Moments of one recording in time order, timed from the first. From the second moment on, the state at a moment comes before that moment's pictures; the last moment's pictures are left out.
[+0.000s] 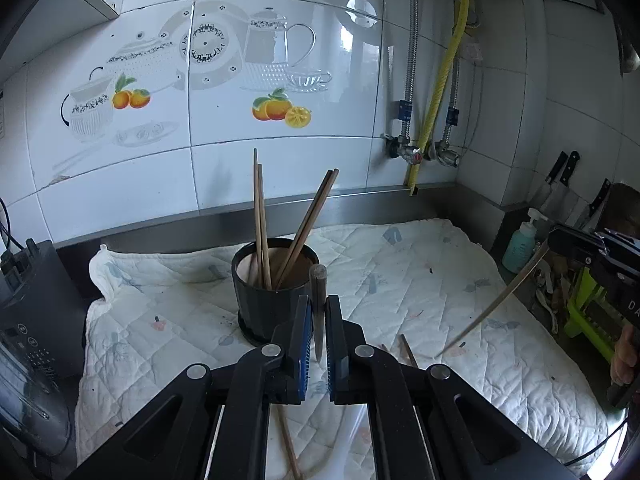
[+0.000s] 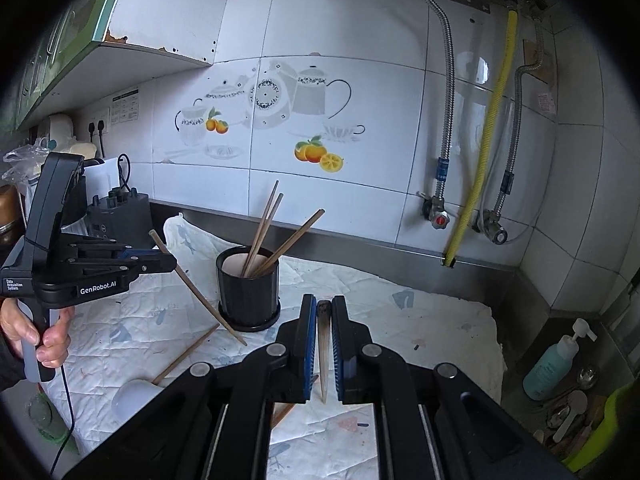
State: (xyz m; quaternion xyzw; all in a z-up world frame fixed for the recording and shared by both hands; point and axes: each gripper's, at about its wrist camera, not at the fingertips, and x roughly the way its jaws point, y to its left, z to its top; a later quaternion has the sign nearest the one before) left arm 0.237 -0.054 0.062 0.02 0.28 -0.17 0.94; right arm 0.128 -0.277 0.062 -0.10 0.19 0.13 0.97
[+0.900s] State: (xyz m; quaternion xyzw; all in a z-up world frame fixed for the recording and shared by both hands) left arm 0.328 -0.024 0.181 0.02 0.20 -0.12 0.97; right arm 0.227 -0.218 0.163 -0.05 0.10 0.21 0.97
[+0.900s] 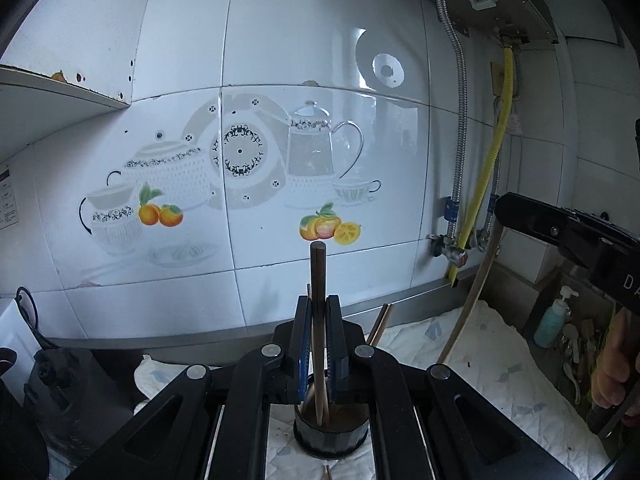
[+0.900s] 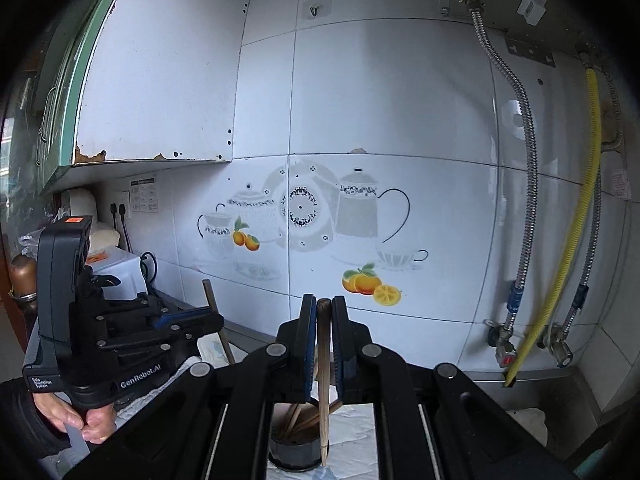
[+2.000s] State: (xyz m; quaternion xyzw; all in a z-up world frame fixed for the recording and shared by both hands) left arm 0.355 -0.010 0.113 0.00 0.28 -0.10 0.96; right arm 0.287 -0.212 0.108 -0.02 0.18 0.18 0.97
